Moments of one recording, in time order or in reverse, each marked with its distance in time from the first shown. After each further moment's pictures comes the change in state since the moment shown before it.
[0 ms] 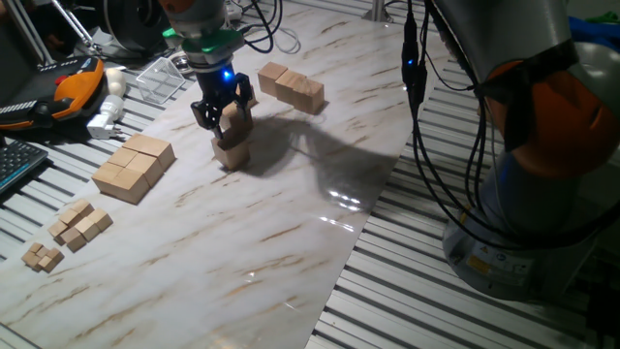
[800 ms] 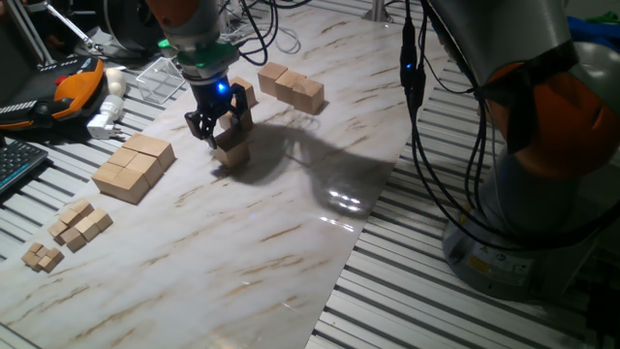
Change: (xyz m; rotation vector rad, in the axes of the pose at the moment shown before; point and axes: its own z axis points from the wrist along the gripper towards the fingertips) arm -0.003 0.021 0.016 -0.003 -0.031 0.037
